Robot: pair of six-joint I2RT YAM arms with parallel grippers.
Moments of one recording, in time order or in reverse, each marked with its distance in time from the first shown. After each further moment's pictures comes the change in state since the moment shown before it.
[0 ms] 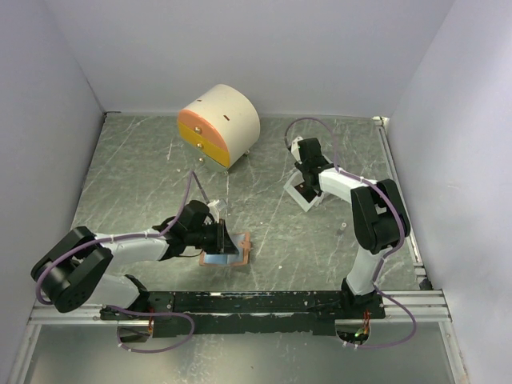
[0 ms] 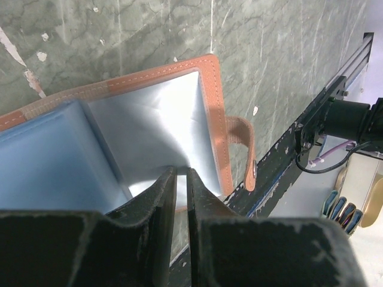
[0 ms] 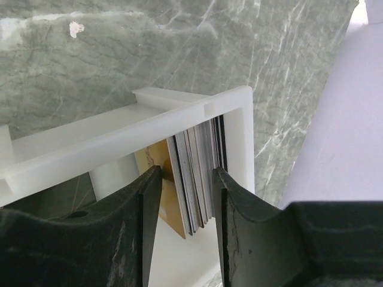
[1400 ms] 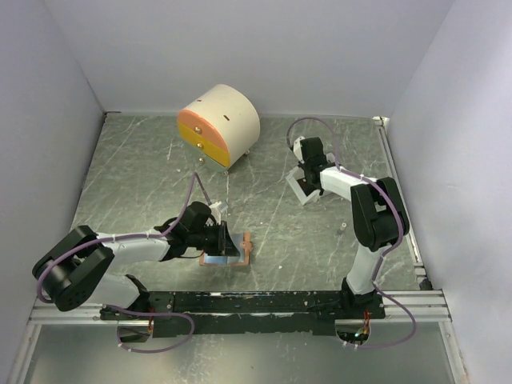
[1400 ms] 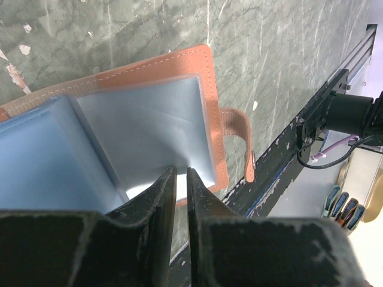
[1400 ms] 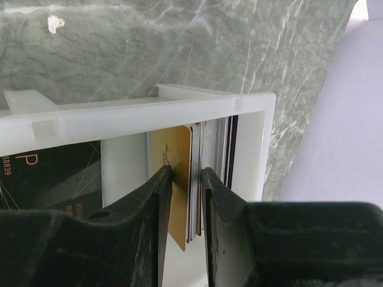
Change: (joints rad) left arm -0.020 0.013 0.001 0.006 0.000 0.000; right arm -0.022 0.027 0.015 0.002 -0.008 -0.023
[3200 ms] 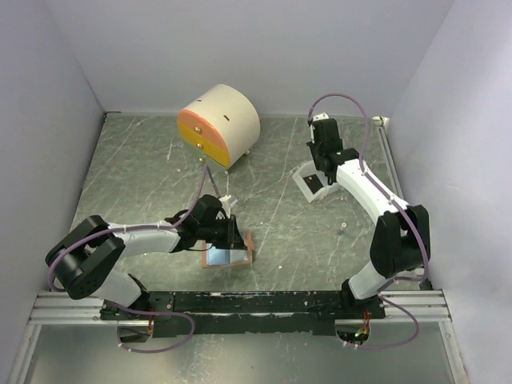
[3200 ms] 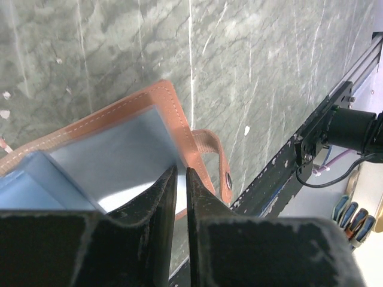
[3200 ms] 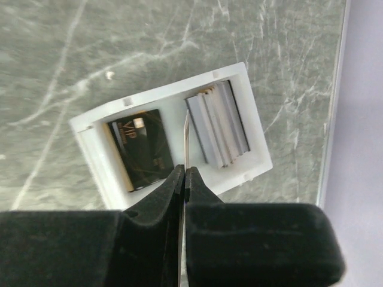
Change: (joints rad) left arm -0.033 0.100 0.121 -0.030 -0.035 0.021; right arm -0.017 -0.231 0.146 -0.328 -0.107 0.402
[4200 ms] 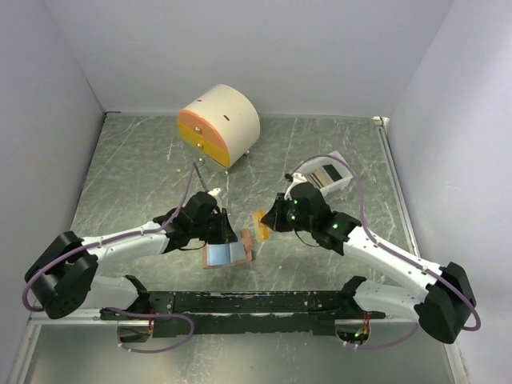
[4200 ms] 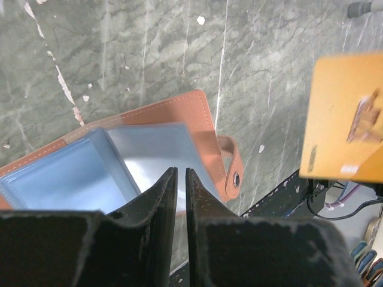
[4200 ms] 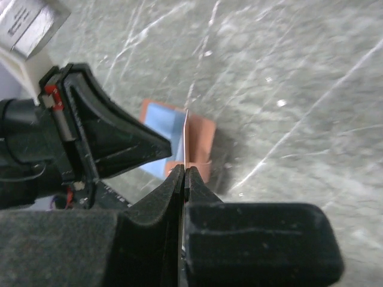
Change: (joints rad) left arm -0.001 -0.150 0.048 -0.218 -0.205 -0.010; right arm 0.465 -0.539 -0.521 0.143 -0.400 0.827
